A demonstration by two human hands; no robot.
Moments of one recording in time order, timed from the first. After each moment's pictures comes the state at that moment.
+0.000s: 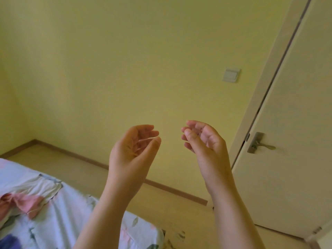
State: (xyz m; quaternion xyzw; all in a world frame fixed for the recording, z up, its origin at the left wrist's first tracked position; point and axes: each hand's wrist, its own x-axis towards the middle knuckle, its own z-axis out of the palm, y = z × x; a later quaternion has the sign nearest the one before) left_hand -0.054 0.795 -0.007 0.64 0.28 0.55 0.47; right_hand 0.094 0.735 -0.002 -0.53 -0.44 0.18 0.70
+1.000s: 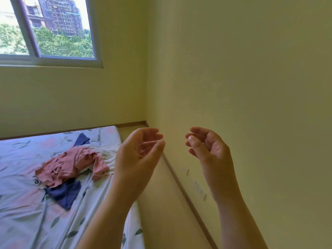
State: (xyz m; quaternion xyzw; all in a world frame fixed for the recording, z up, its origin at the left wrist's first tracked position) left_hand 0.104 1.015 -0.030 0.47 0.54 0.66 0.22; right_hand 0.255 1.073 -0.027 -0.35 -0.62 0.45 0.54
